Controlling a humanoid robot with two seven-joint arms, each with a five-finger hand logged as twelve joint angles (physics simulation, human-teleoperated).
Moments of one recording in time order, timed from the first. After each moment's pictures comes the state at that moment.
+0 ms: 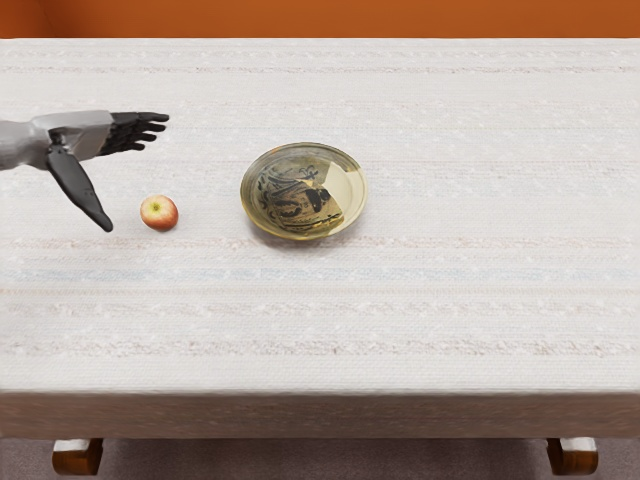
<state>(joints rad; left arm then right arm) -1.14 0.84 -0.17 -0.97 0.70 -0.61 -0.26 -0.01 0.00 -0.14 0.24 0.06 0.11 -0.05</state>
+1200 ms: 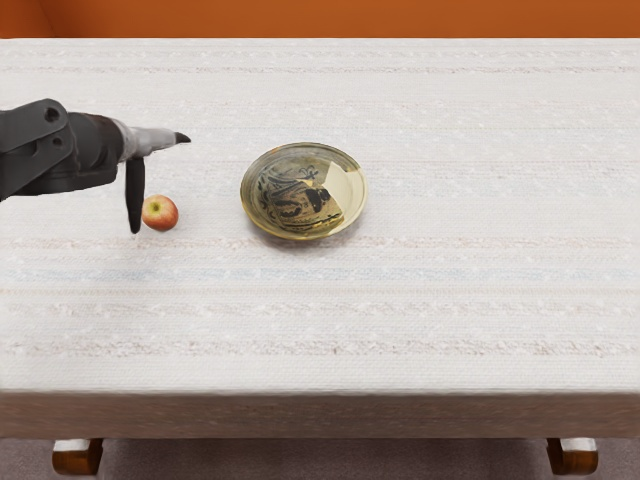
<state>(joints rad) -1.25 0.55 -0.20 -1.21 1.17 -0.35 0.61 0.00 0.00 -0.13 0.24 0.06 0.11 -0.05</state>
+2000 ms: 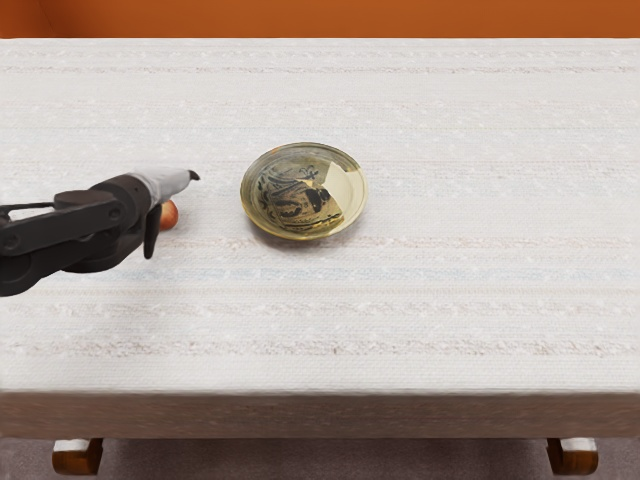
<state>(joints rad) -1.17 0.47 0.01 -1.21 1.33 -0.09 0.61 0.01 0.00 -0.13 0.24 0.06 0.11 -0.05</state>
